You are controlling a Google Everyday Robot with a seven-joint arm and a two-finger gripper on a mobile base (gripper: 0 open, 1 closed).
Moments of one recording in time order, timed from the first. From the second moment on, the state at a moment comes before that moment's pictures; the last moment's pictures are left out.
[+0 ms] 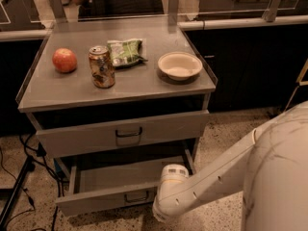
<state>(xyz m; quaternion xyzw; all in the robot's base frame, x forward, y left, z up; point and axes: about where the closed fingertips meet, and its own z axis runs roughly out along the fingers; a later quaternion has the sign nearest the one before) 0.410 -0.035 0.427 -0.51 0.86 0.02 0.07</state>
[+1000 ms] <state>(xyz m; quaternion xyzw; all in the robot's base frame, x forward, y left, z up) 0.484 -0.025 0.401 -0.45 0.88 -0.02 0.14</state>
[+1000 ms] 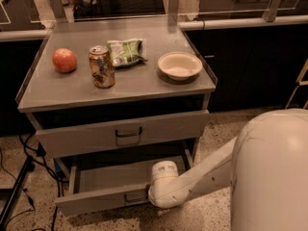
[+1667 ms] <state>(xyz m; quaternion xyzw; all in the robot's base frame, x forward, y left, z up) 0.487 -0.025 0.399 -0.45 0.88 -0.03 0.14</state>
